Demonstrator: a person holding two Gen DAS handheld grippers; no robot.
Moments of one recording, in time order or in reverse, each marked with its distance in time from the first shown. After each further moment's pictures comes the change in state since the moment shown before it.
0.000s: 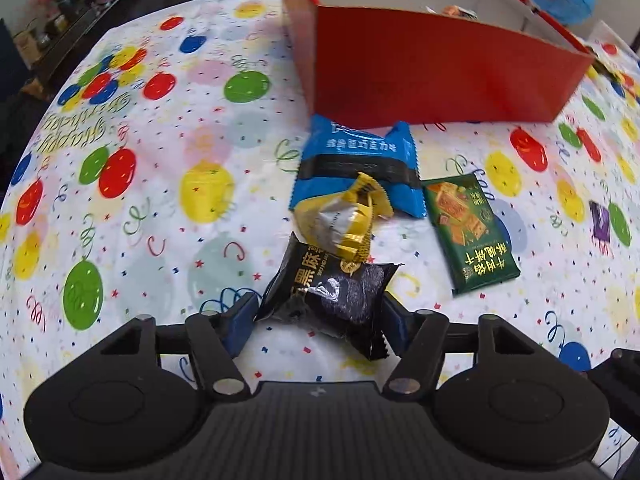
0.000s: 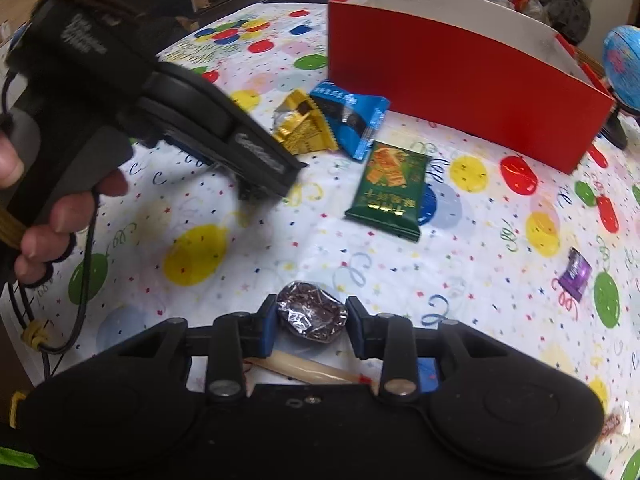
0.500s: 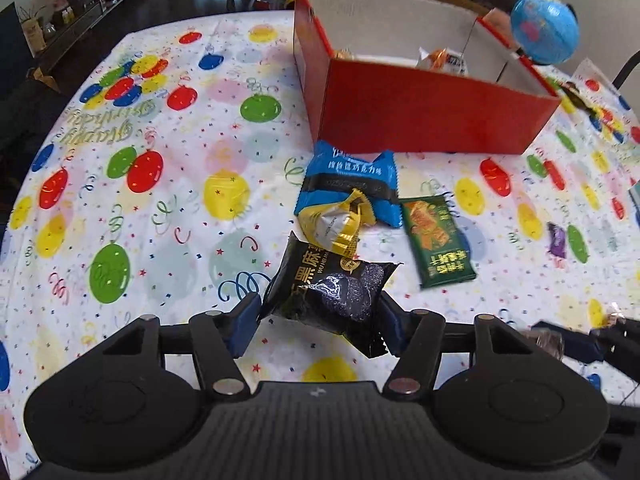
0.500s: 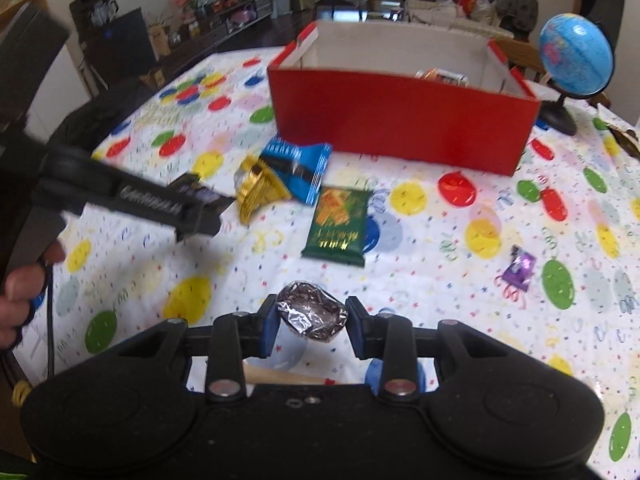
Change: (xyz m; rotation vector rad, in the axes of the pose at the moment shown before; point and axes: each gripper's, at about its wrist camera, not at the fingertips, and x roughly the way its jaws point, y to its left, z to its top) left arm -0.056 0.012 -0.012 -0.056 -0.060 -0.059; right arm -0.048 -0.022 0.008 0.146 -0.105 -0.036
